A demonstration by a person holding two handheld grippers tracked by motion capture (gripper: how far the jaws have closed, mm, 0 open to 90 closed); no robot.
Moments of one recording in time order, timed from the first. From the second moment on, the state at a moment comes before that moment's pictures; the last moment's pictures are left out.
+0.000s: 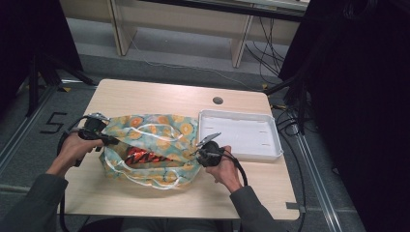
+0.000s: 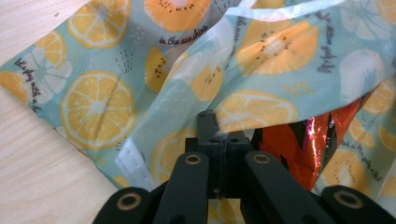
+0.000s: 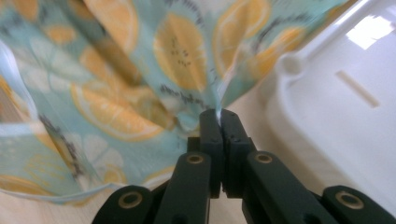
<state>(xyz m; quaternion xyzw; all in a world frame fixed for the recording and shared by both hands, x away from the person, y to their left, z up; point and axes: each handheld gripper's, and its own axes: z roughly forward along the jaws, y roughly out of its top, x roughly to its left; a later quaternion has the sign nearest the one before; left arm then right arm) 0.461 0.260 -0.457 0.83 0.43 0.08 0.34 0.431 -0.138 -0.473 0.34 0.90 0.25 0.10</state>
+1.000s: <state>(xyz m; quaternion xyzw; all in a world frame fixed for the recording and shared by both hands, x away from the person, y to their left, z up) 0.448 0.250 -0.441 0.85 0.39 0.09 0.34 0.468 -0.062 -0.446 0.22 0.89 0.35 0.21</state>
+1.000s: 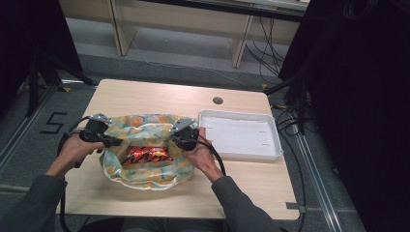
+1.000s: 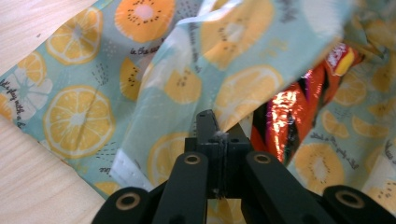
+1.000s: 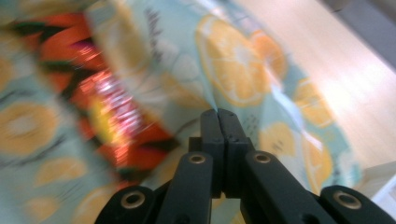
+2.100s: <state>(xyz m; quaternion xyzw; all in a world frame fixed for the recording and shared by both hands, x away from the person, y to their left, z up) 0.389 0.263 -0.465 0.90 0.36 0.07 0.24 0.494 -0.058 -0.469 0.27 0.89 0.31 0.18</state>
